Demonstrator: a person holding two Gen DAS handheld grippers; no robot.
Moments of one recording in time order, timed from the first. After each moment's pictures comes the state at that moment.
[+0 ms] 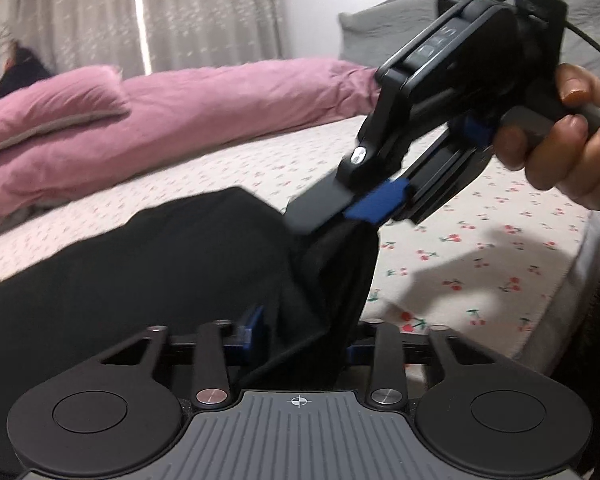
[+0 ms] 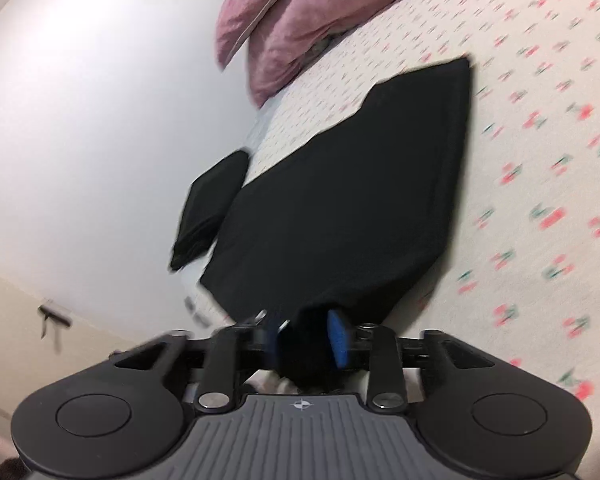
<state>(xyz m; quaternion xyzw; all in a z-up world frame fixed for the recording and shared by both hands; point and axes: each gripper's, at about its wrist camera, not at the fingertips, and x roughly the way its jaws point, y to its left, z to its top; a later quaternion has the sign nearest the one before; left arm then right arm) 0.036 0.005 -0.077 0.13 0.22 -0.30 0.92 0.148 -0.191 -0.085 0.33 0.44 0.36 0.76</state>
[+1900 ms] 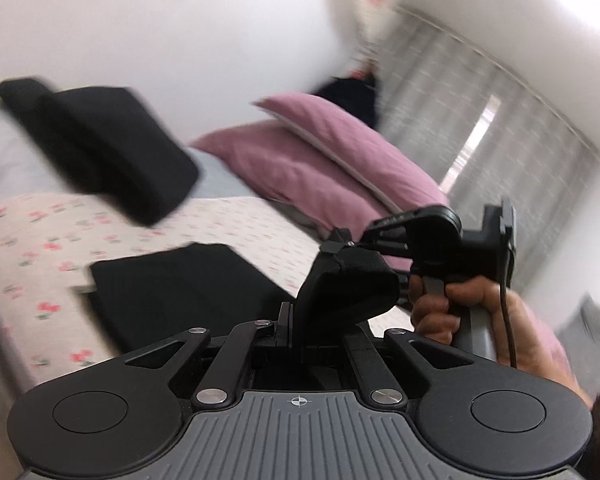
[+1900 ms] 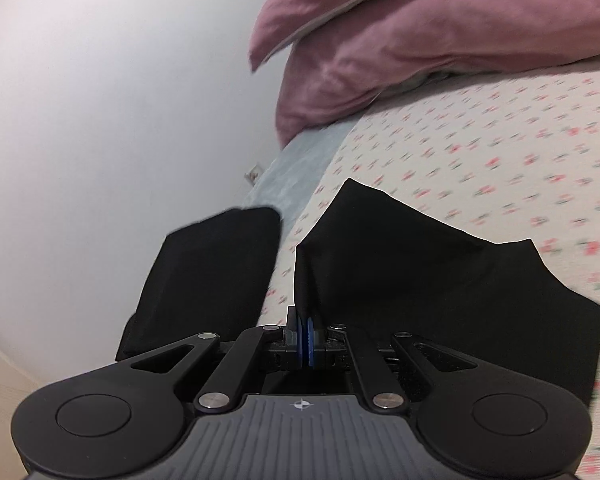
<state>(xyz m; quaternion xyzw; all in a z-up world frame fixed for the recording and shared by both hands) 0.025 0.245 -0.024 -0.31 0.12 0.05 0.94 0.323 0.128 -0.020 0.23 0.38 0.34 0.83</state>
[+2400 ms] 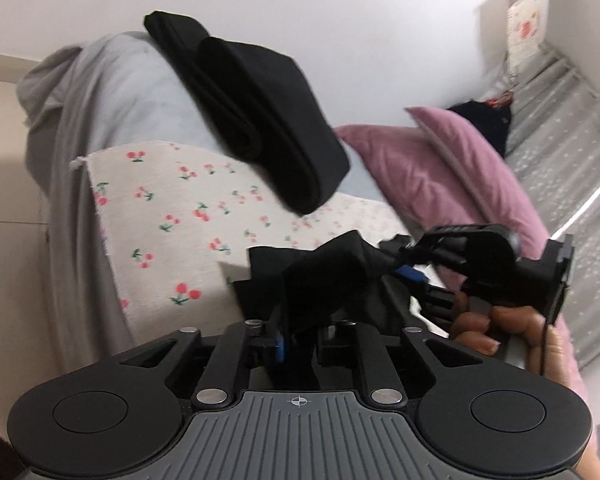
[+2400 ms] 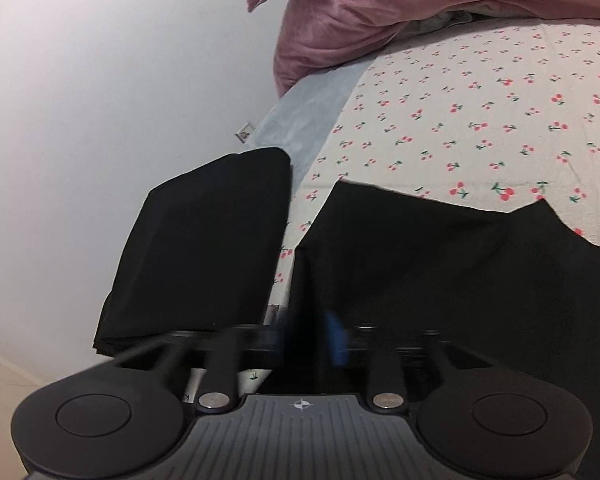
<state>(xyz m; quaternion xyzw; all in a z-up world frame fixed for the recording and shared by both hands) 0.022 0.313 -0.061 -0.42 0.17 0.20 0.87 0.330 0.204 -0.045 0.22 0.43 0.32 0.82</state>
